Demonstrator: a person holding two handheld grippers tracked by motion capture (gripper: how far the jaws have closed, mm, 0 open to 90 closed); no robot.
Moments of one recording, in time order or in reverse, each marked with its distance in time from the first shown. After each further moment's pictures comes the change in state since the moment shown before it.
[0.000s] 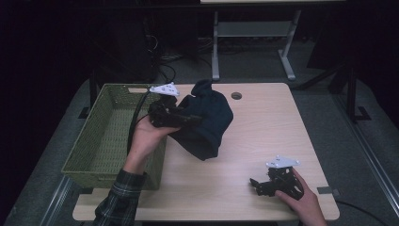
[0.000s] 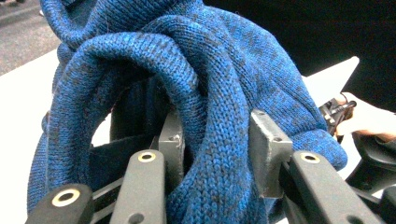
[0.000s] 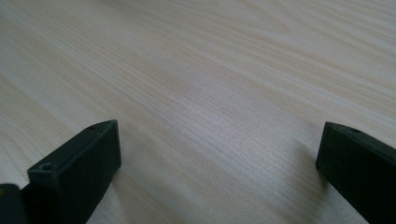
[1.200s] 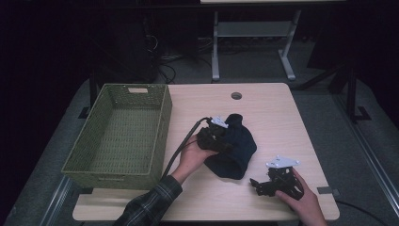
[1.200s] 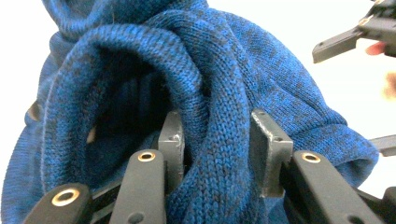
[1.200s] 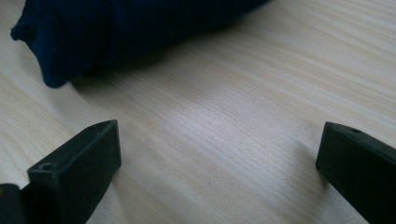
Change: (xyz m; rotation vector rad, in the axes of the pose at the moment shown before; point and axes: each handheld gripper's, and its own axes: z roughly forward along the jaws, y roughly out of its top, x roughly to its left) left arm -0.011 -0.056 0.169 0.238 0.032 0.017; right arm 0.000 0.000 0.000 0.005 0.004 0.006
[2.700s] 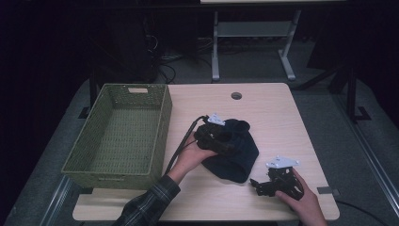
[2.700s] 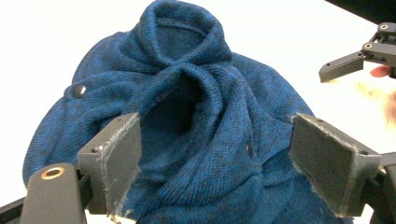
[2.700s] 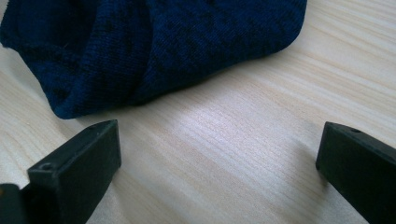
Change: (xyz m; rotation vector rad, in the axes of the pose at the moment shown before) left arm 0.000 0.001 -0.020 -0.071 0.060 -0.040; right arm 0.000 0.000 0.000 0.002 0.000 -0.003
